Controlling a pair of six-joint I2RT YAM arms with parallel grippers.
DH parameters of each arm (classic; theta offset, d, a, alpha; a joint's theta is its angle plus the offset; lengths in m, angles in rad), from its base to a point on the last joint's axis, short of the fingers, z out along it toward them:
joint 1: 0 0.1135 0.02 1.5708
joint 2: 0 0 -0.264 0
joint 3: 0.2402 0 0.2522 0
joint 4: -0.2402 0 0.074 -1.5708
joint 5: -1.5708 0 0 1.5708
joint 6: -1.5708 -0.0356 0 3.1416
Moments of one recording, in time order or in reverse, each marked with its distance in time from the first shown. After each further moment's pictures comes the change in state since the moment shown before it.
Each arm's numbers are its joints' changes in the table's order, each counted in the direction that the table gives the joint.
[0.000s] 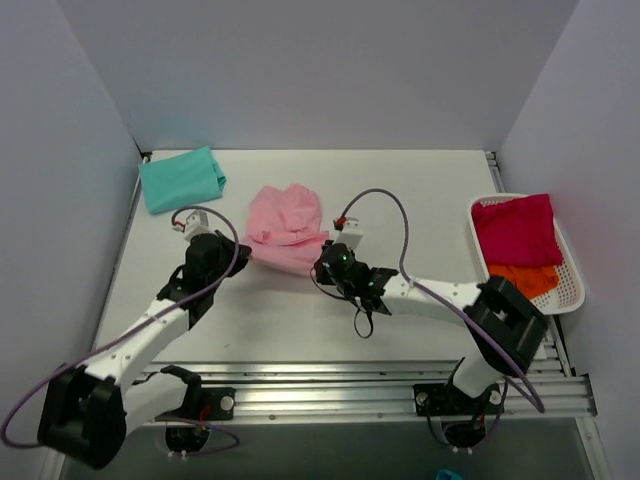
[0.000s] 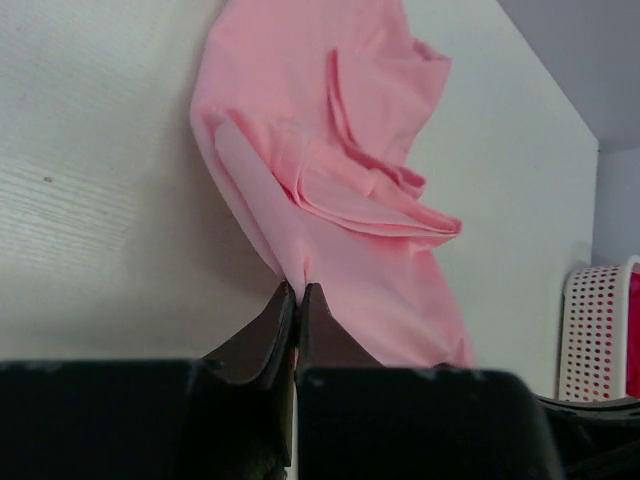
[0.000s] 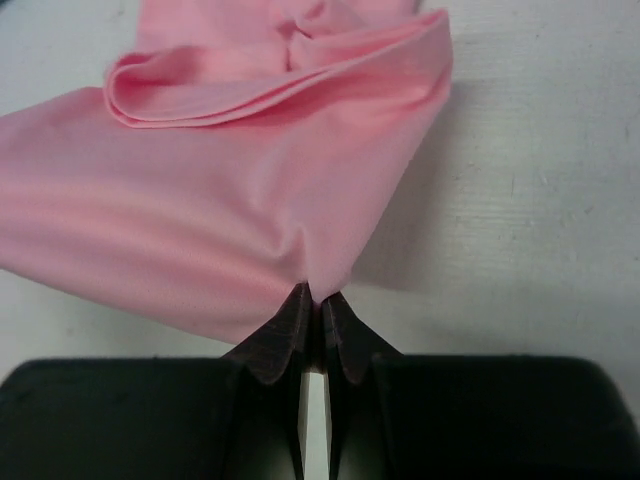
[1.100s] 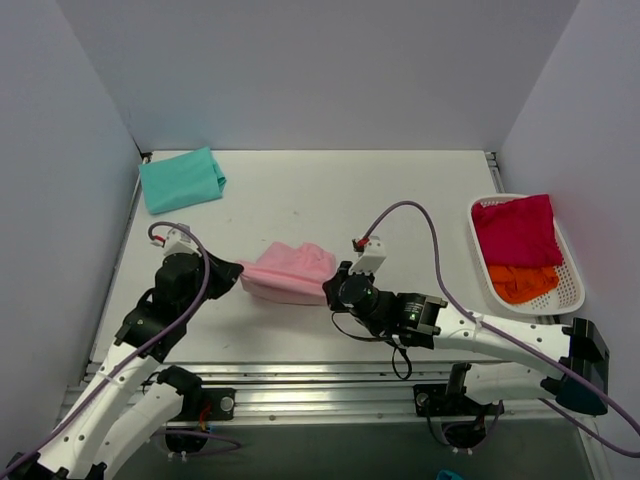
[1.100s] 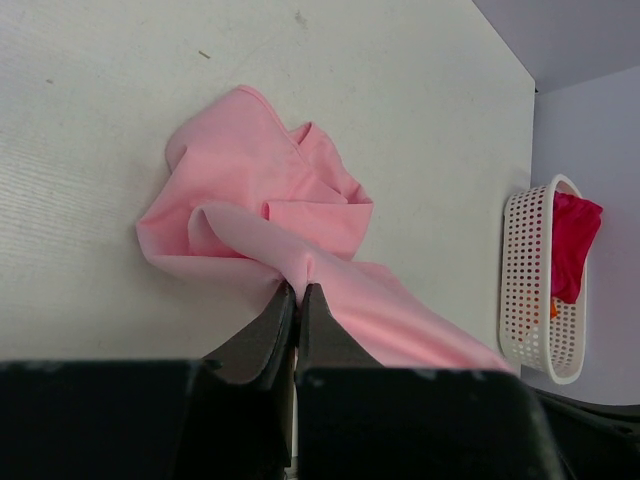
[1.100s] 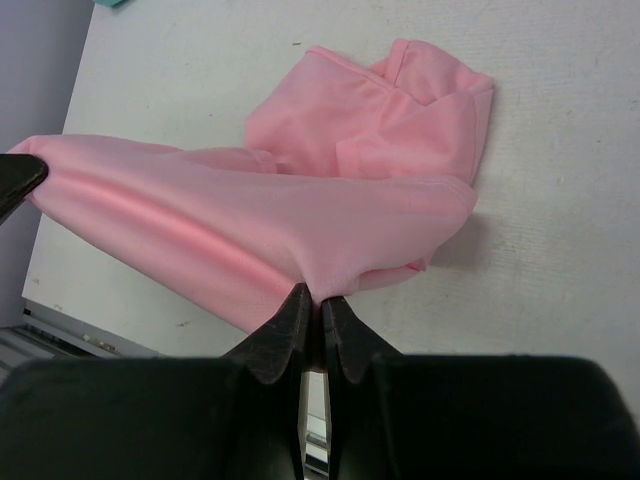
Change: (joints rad) left arm -0.101 0.500 0.107 -0.567 -0.006 0.037; right arm 0.295 0.500 -0.022 -0.438 -0.219 -0.133
